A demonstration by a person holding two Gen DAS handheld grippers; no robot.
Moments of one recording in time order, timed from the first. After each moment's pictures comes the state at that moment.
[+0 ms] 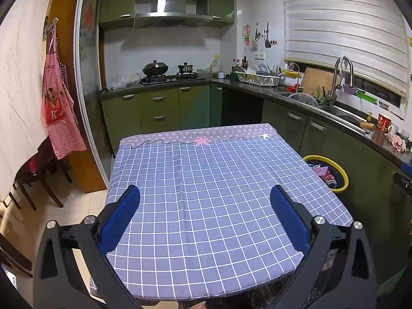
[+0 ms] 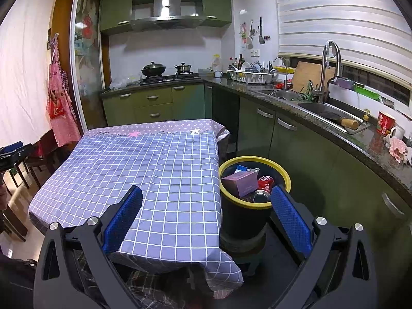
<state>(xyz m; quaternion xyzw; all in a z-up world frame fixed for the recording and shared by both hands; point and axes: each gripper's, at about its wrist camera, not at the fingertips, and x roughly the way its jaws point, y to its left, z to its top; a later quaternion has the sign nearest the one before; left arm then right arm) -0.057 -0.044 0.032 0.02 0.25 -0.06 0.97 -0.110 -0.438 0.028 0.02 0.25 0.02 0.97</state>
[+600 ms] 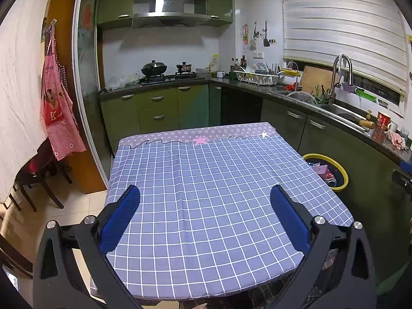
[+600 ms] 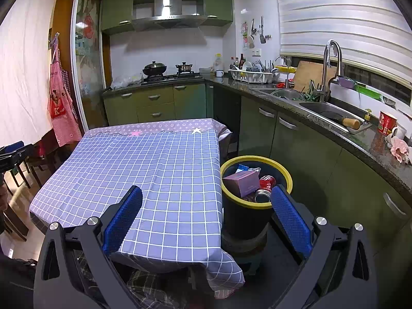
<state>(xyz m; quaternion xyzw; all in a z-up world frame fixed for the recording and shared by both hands) -0.057 -0.047 0.031 0.03 0.25 -0.06 0.97 -0.109 -0.437 0.026 0.02 0.26 0.02 0.97</state>
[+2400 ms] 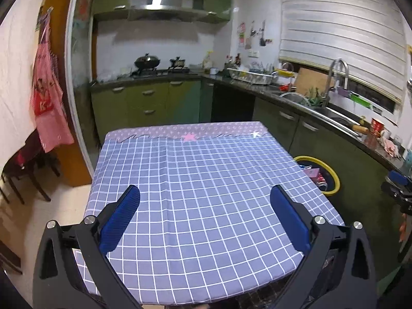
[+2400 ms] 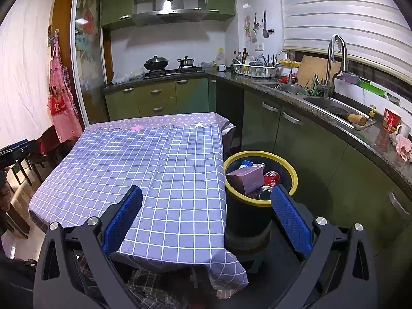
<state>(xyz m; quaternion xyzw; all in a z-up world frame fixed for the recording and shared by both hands) -0.031 -0.048 0.021 0.00 0.27 -0.08 0.96 -0.092 -0.432 0.015 0.02 0.27 0.03 0.96</state>
